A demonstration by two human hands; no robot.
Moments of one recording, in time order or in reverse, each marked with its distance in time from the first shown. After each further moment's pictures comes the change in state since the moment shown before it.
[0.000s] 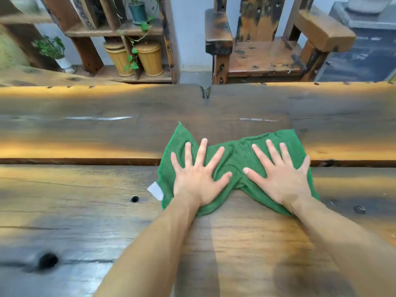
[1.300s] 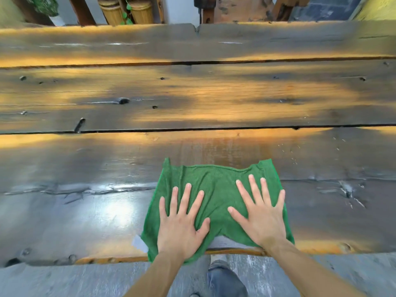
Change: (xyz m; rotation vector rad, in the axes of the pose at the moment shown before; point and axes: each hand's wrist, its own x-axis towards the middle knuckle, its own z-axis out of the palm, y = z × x) left_hand -0.618 0.023 0.108 -0.049 0.021 0.057; right_hand -0.597 -0.036 0.112 0.034 0.011 -0.040
